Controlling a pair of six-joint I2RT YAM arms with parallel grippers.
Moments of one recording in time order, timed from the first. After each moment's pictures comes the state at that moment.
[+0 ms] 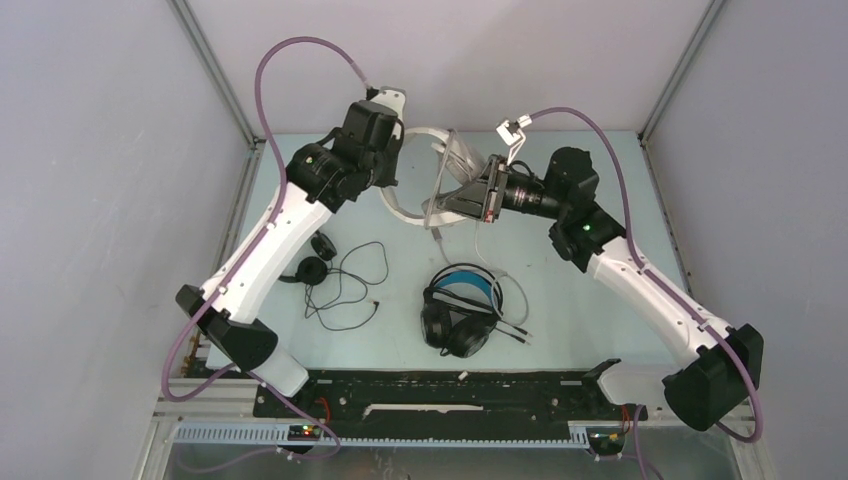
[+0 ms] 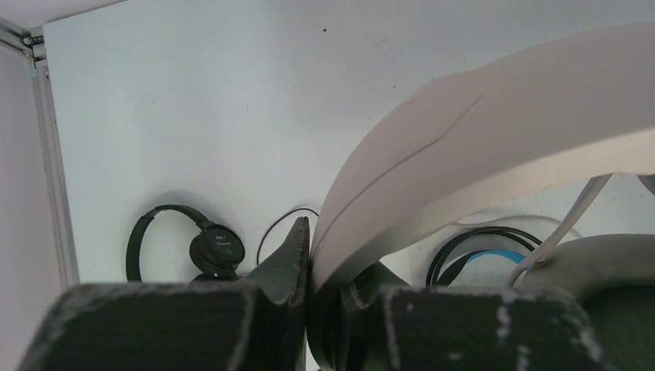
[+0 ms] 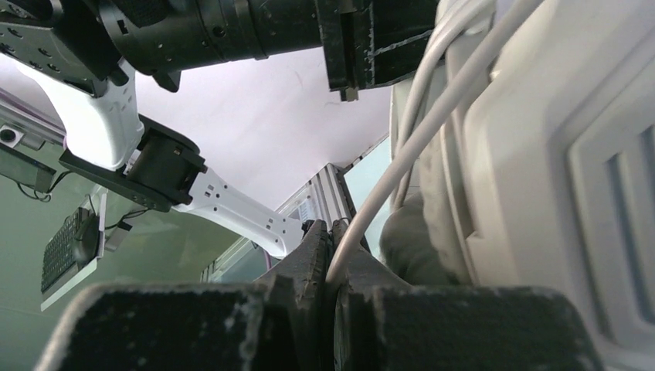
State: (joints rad) left arm -0.64 1.57 1.90 -0.97 -0.39 -0.18; right arm 0.54 1.26 1.16 0.15 -0.78 0.77
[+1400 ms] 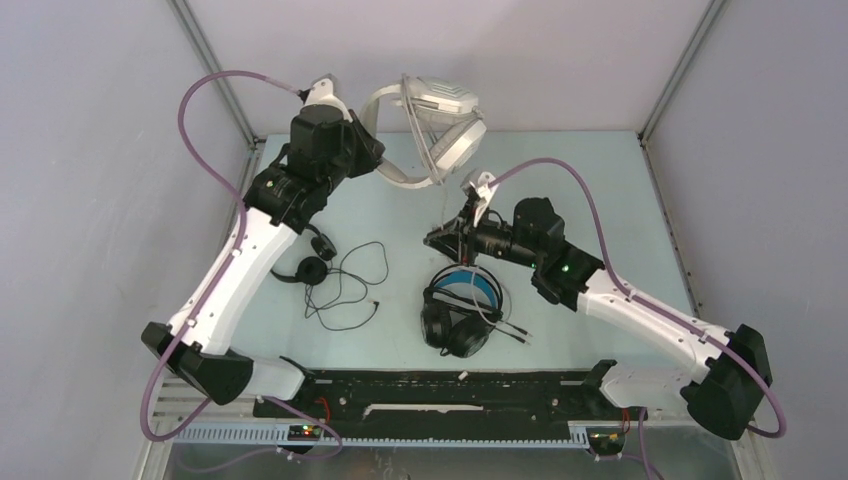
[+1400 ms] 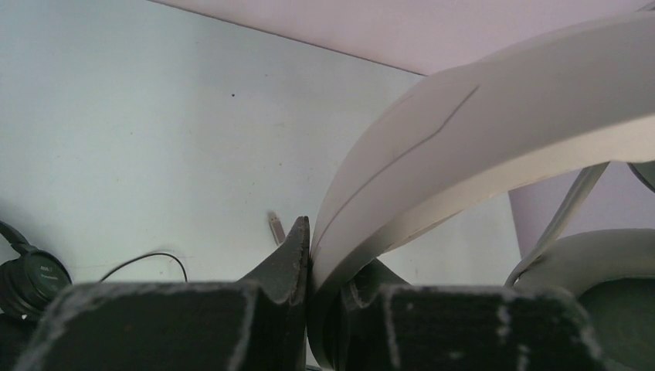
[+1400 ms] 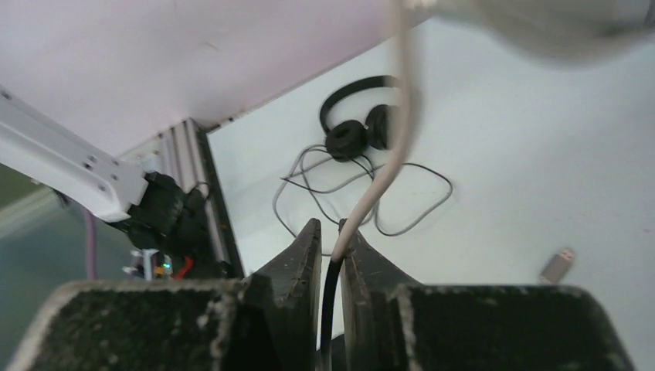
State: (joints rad) left arm -0.50 1.37 1.64 -0.63 -0.22 -0.60; right arm 0.81 1.20 0.99 0.13 -0.40 0.27
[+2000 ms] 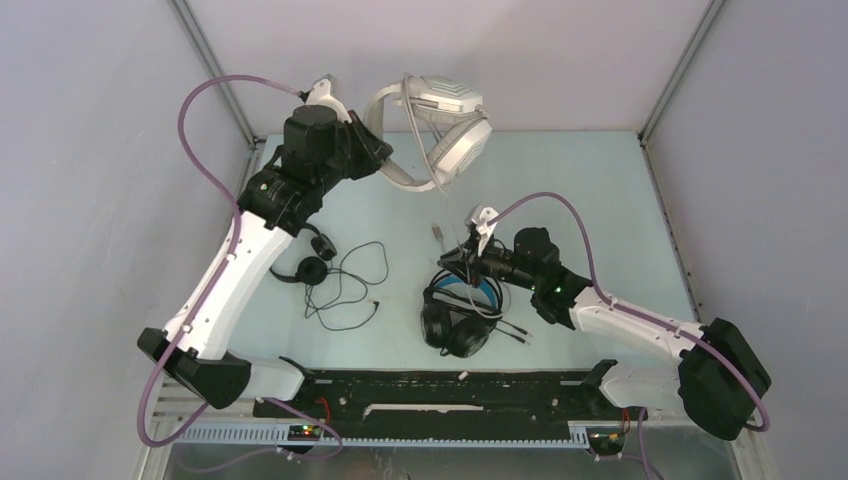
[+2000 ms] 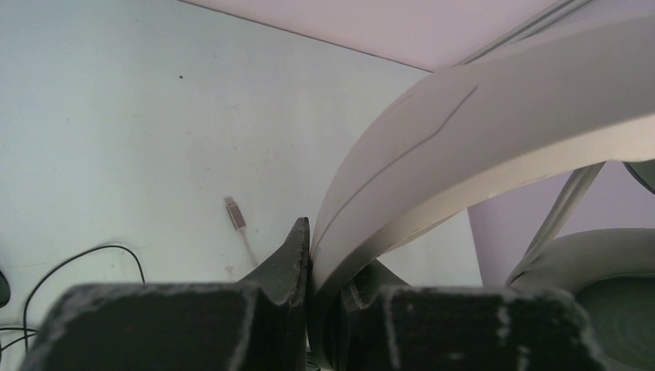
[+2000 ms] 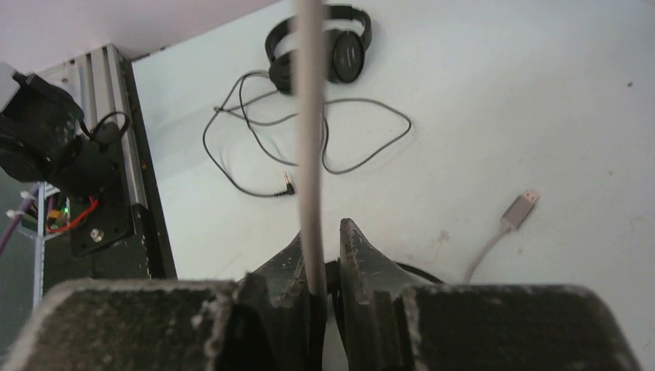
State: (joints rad) left arm -0.50 1.35 1.64 -0.63 -0.11 -0.65; right arm 0.77 1.19 0.66 0.39 -0.39 0.09
